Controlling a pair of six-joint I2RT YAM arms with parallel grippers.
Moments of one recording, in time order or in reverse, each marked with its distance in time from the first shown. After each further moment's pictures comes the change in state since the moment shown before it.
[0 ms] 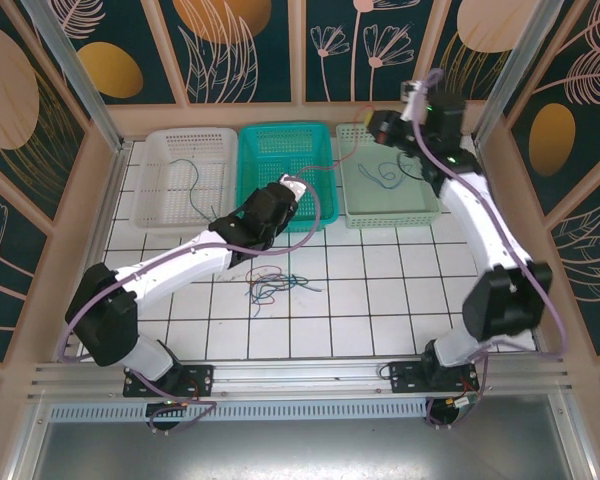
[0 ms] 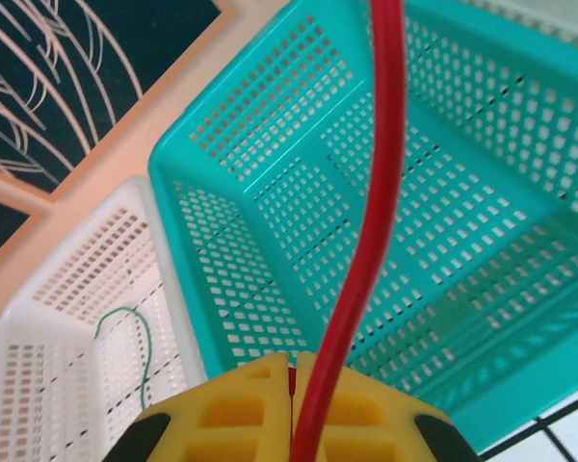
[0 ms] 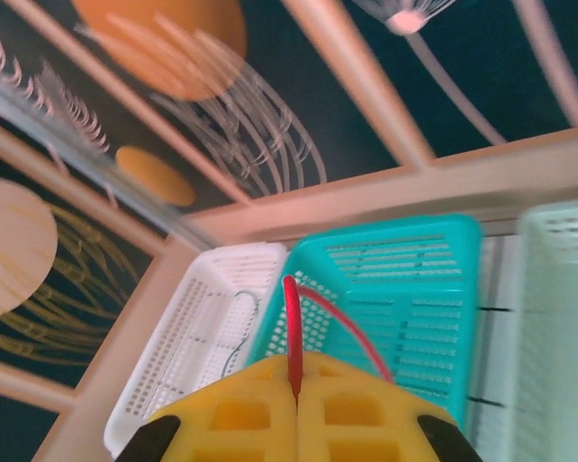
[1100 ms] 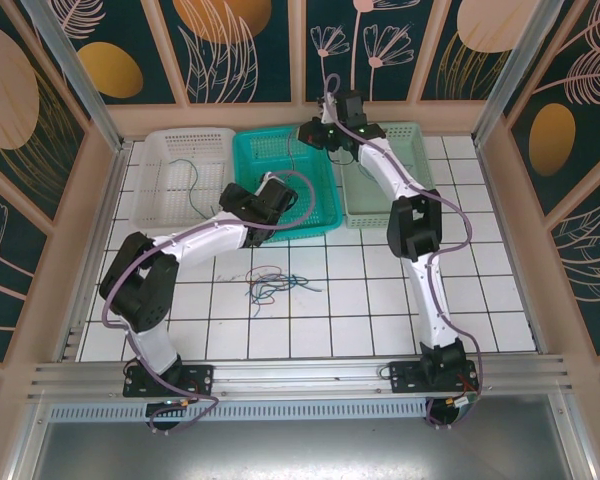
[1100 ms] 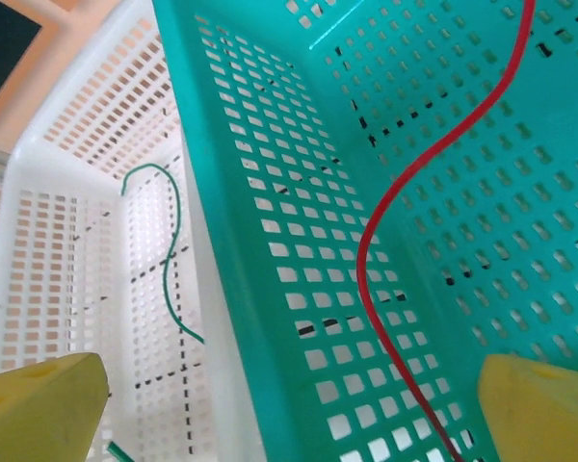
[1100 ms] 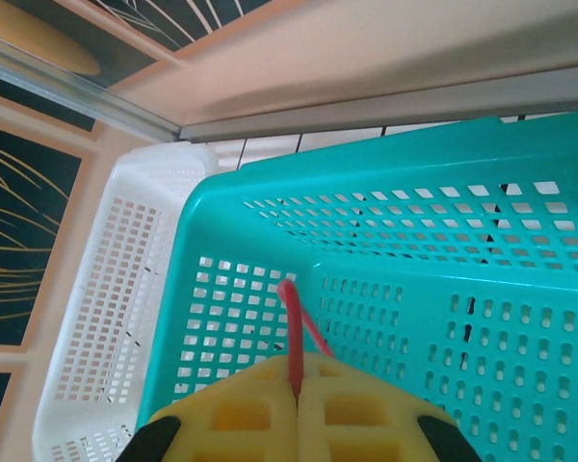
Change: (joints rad) left arm 0.123 0.224 0.079 -0.144 -0.139 -0.191; right arm 0.168 0.900 0.871 -0.289 -0.055 0.033
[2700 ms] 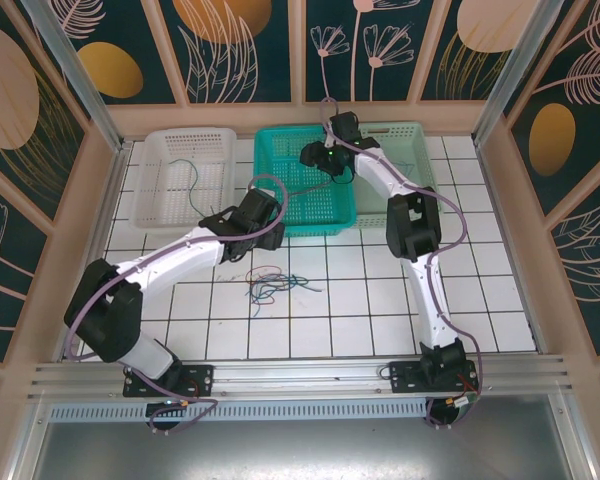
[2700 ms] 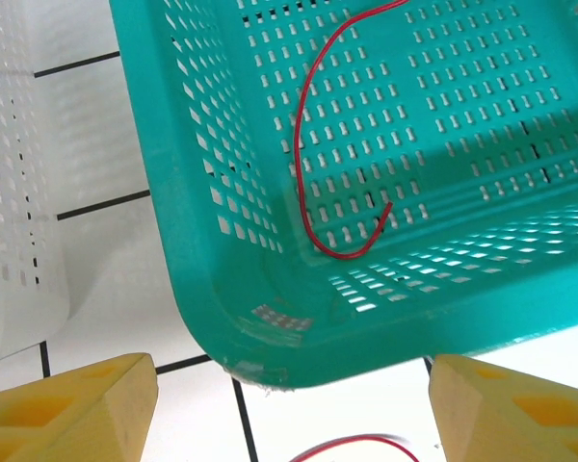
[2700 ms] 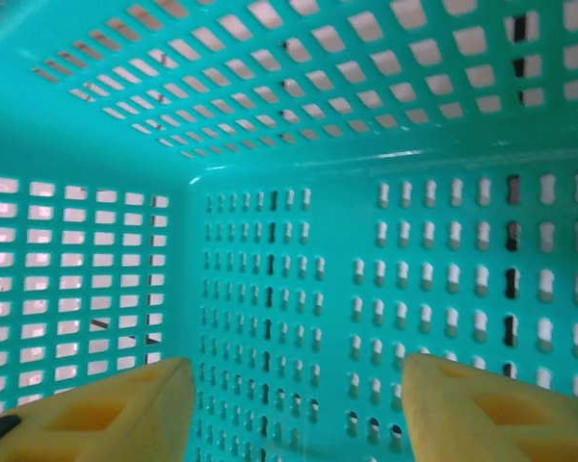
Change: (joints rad) left arm 0.005 -0.214 -0.163 -0.051 0.484 -0.389; right arm 0.011 -0.013 -0.180 -0.056 0.200 -0.016
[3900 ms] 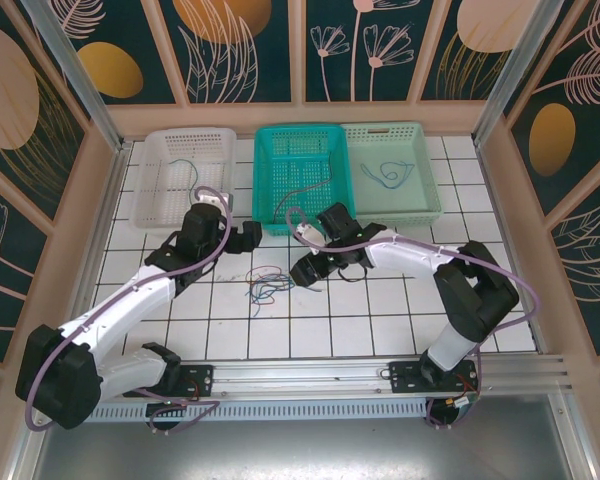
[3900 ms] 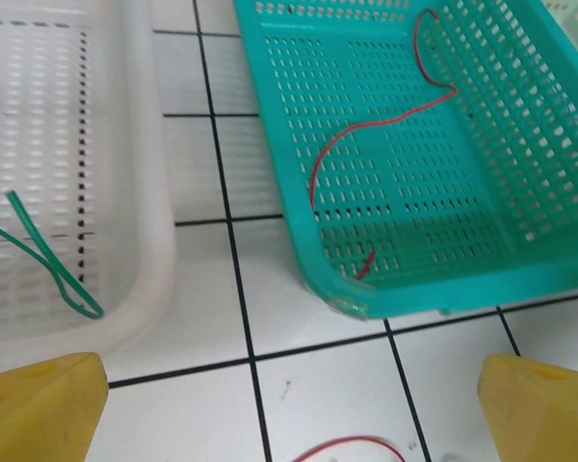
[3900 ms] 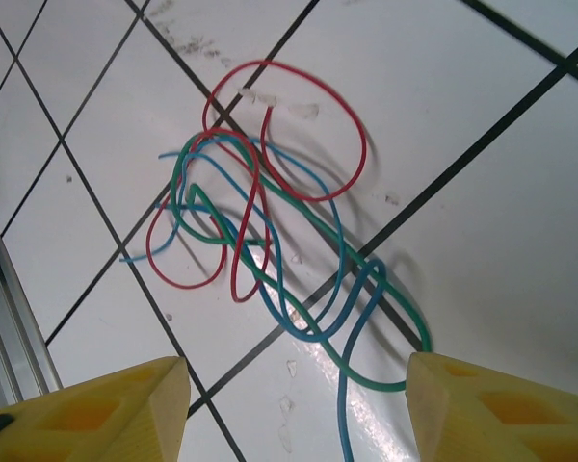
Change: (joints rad) left arm 0.172 -0.407 -0.347 0.256 0.204 -0.042; right arm 0.357 -0.859 -1.256 0.174 -0.128 -0.463
